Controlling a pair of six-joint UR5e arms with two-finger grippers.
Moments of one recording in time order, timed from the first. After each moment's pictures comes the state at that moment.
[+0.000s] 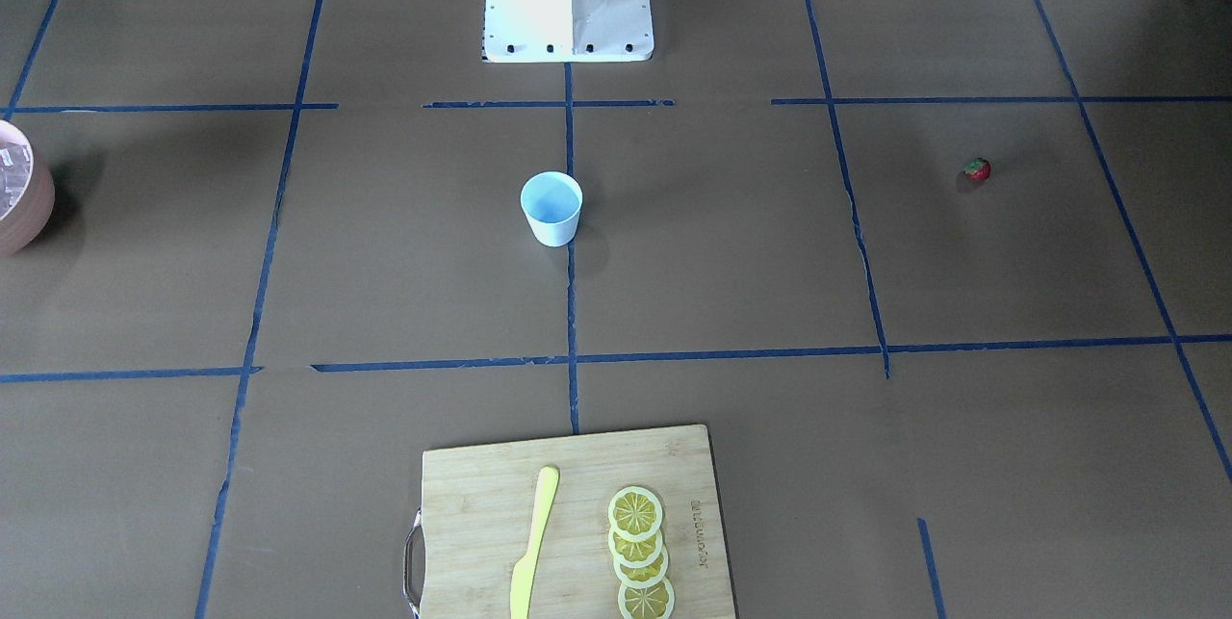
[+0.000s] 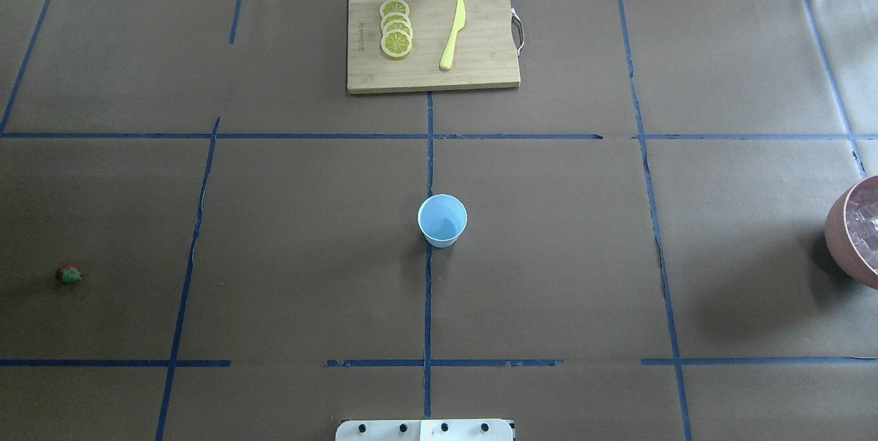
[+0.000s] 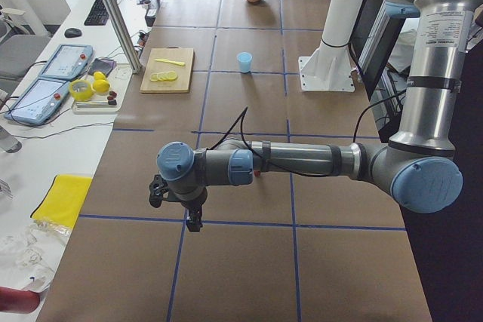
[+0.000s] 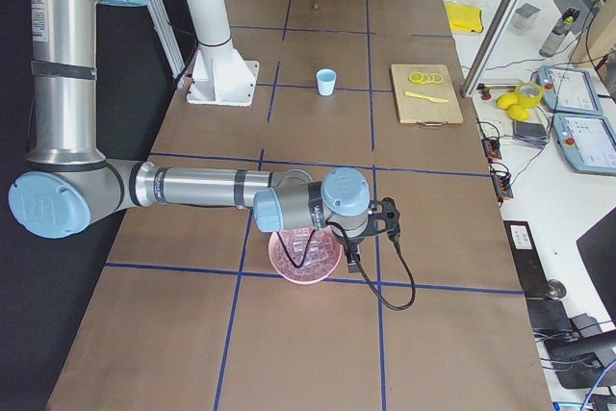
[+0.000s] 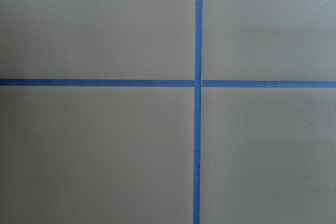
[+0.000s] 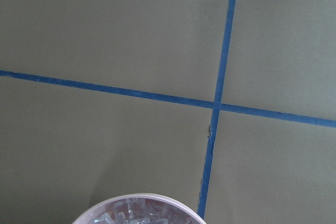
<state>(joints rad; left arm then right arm) -1.59 -1.65 -1.52 -1.49 -2.40 0.05 1.57 -1.65 1.65 -1.34 2.46 0.00</state>
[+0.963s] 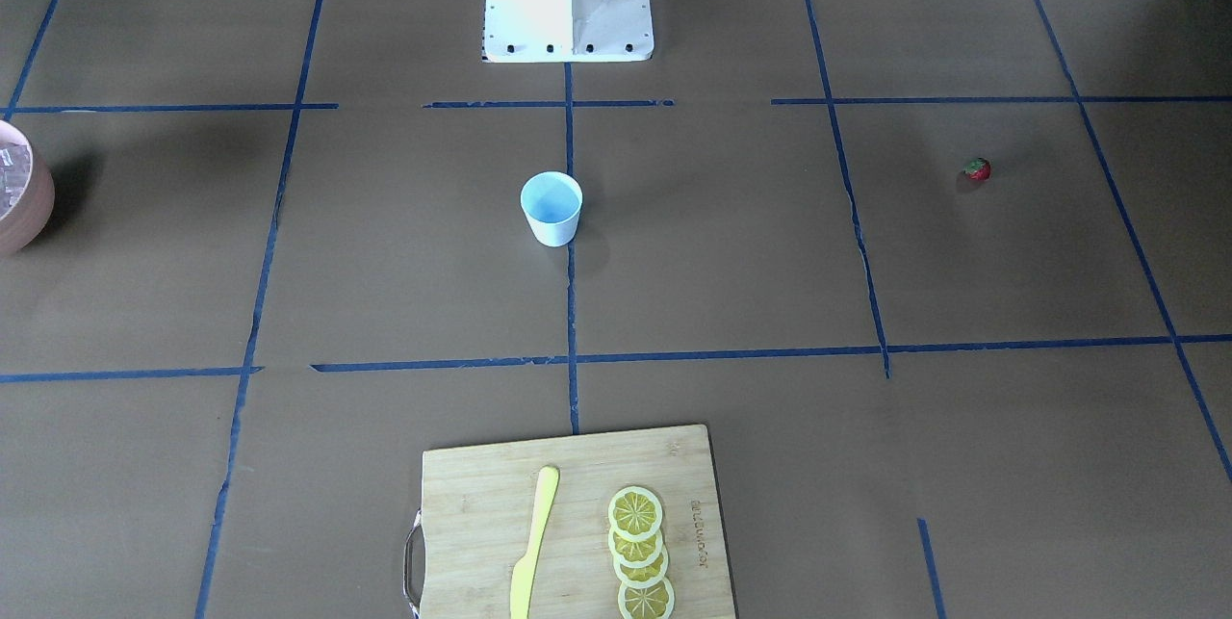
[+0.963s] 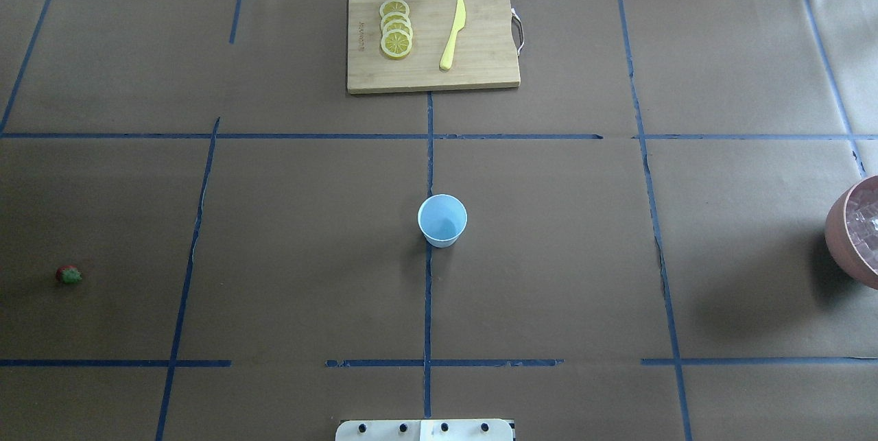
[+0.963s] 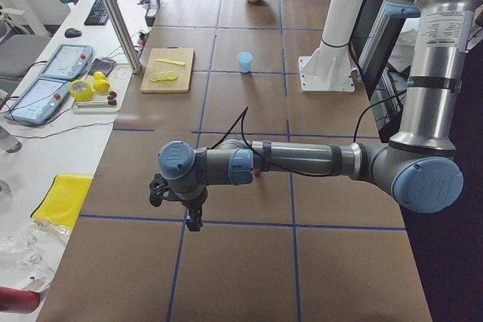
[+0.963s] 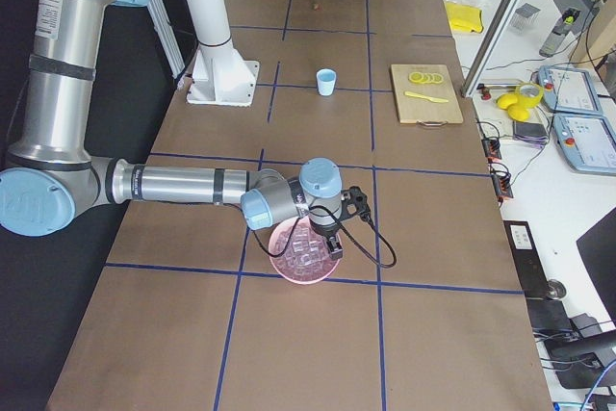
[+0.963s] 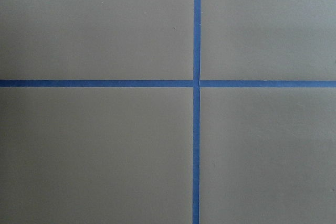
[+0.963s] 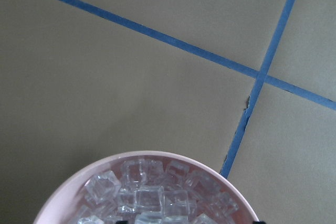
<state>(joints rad) -1.59 -1.65 -1.53 -1.49 -2.40 0.05 1.36 -1.78 1.73 -1.19 2.31 -0.01</state>
